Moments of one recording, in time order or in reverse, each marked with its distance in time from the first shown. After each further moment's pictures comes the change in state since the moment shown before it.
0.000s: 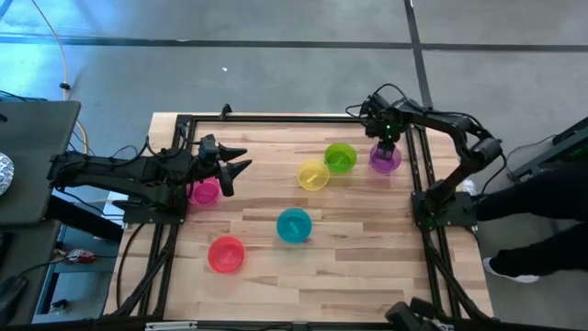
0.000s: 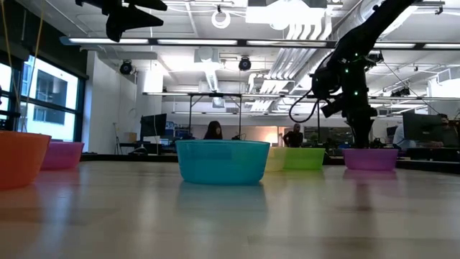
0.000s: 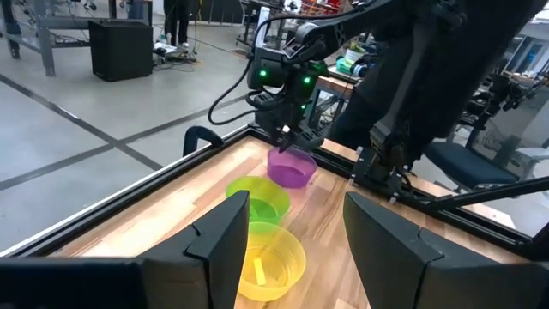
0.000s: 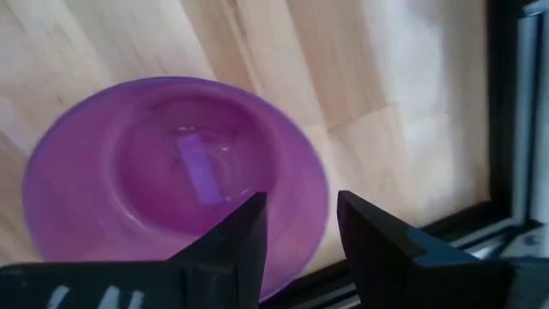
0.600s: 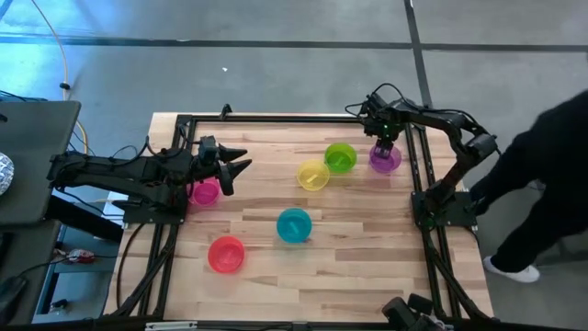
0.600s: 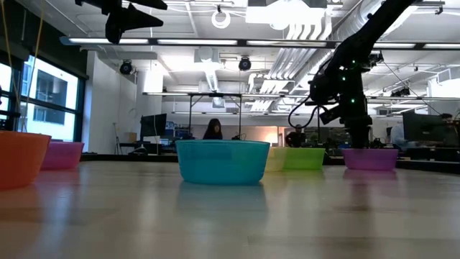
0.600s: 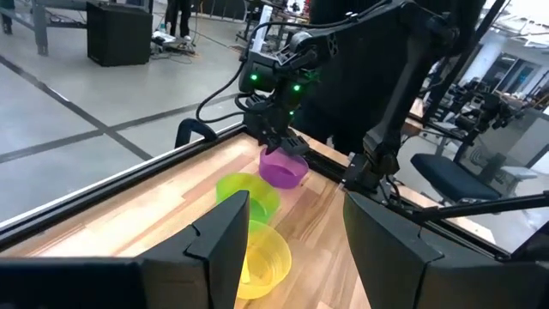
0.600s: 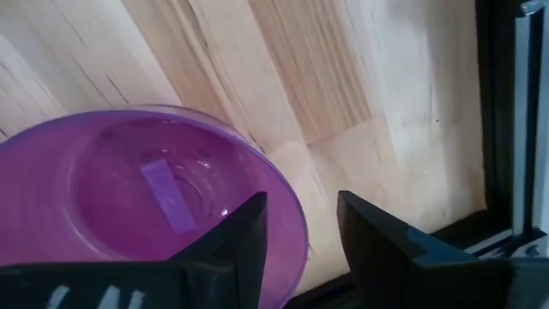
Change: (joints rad) left arm 0.000 0.000 0.000 0.000 0.004 -0.086; right arm -0.018 0.061 0.000 0.056 0.016 0.027
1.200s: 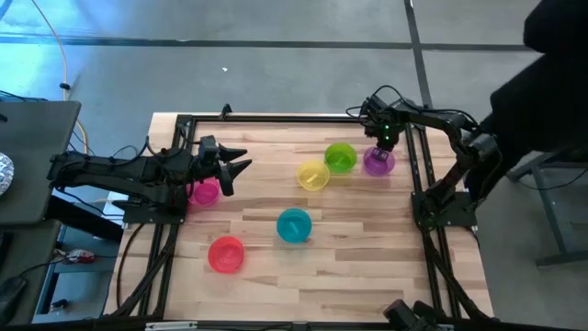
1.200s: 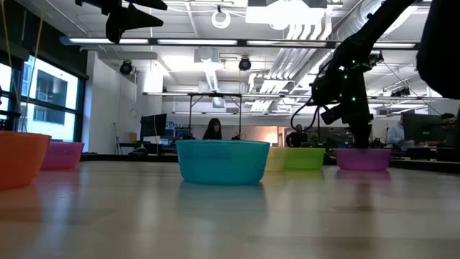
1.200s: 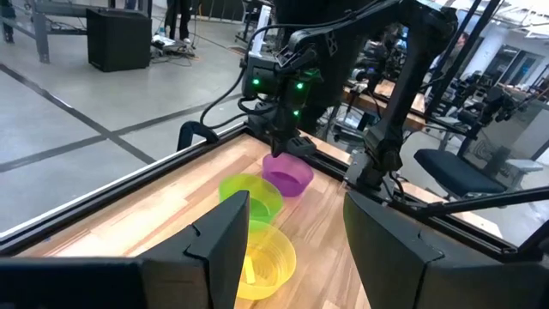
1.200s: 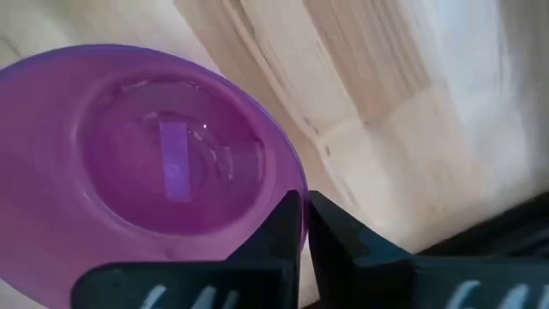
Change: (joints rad) left arm 0.000 0.000 0.000 0.000 0.001 0.035; right arm 0.001 0.000 0.000 -0.083 -0.094 0.171
